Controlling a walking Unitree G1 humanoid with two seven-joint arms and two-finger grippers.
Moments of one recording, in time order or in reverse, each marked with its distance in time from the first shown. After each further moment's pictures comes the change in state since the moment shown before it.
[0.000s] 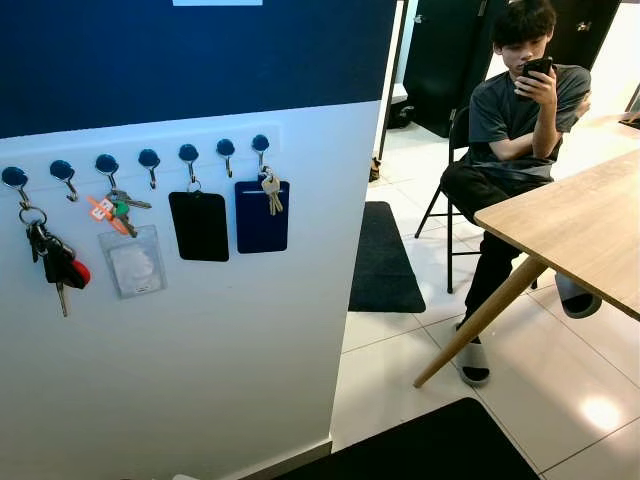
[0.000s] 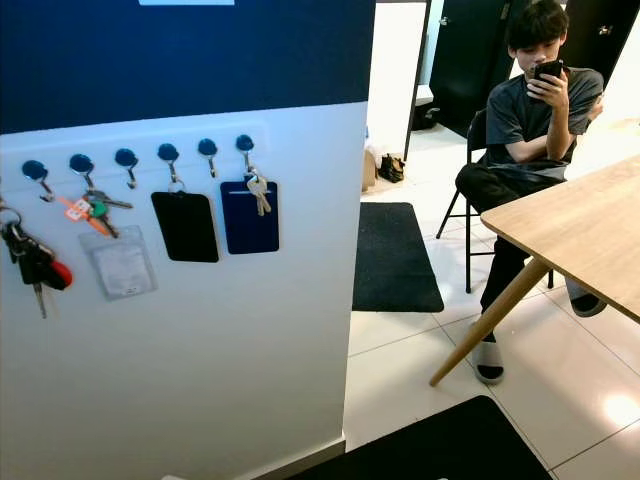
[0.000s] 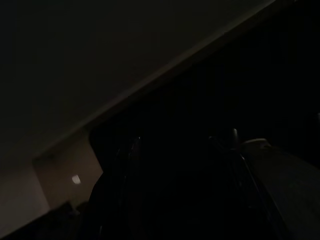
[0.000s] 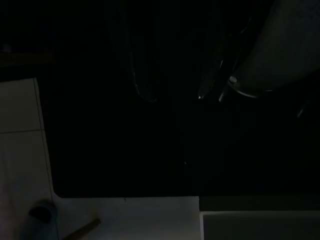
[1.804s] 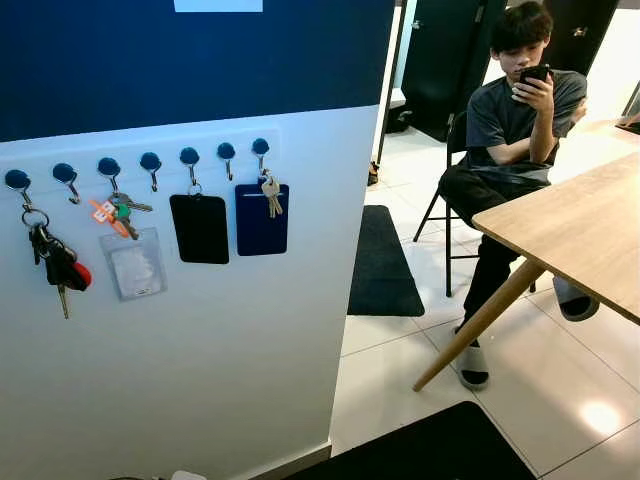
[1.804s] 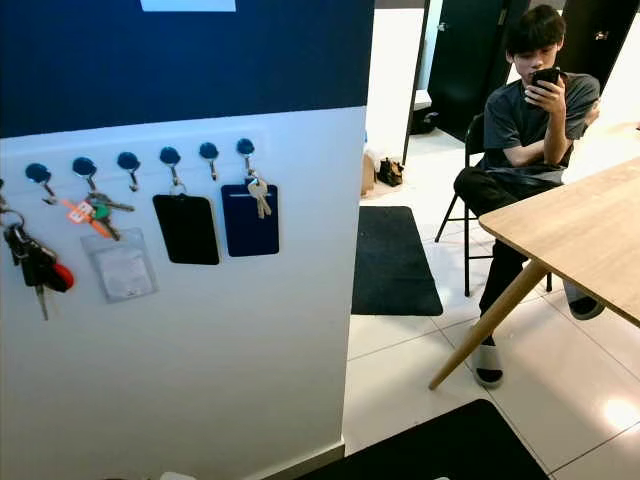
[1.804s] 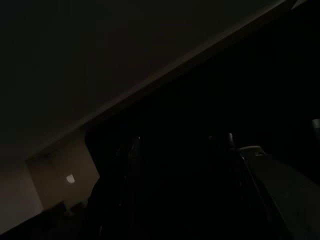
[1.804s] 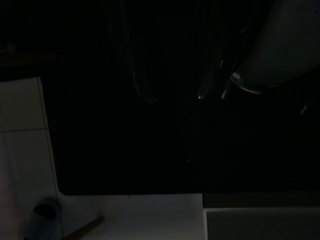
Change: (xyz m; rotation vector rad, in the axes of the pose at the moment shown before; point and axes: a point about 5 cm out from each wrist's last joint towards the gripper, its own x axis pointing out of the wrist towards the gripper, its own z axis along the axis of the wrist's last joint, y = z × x) left arm 0.001 -0.001 0.003 -0.010 -0.001 0.000; right arm 0.002 -0.001 0.002 -0.003 0.003 -0.005
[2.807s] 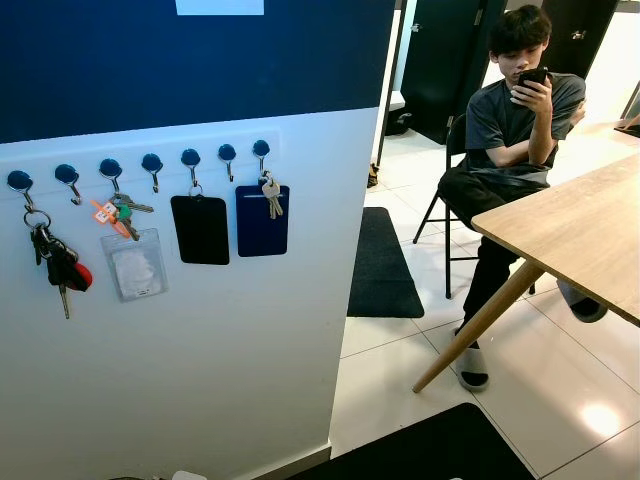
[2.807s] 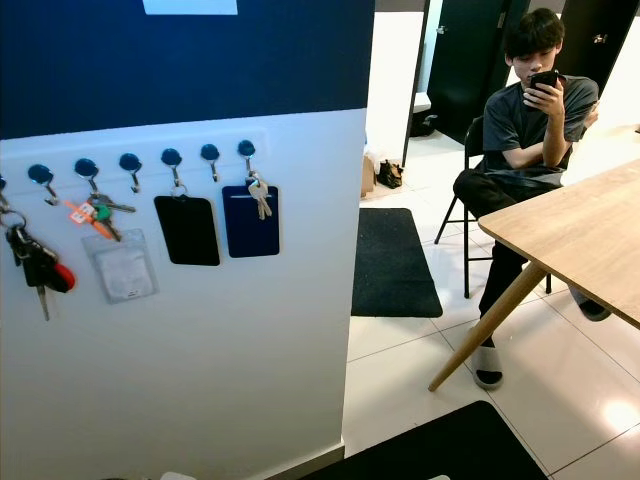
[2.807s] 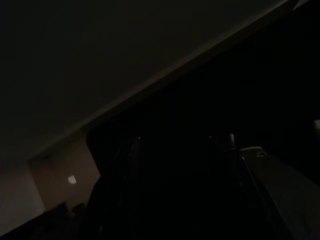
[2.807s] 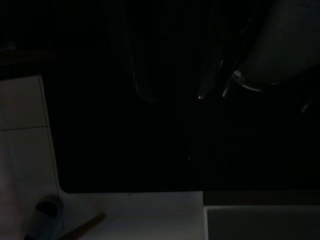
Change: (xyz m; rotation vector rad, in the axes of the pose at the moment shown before) left arm 0.000 0.000 0.000 0.001 0.001 0.008; right arm 0.000 0.000 0.001 -0.002 -0.001 -0.001
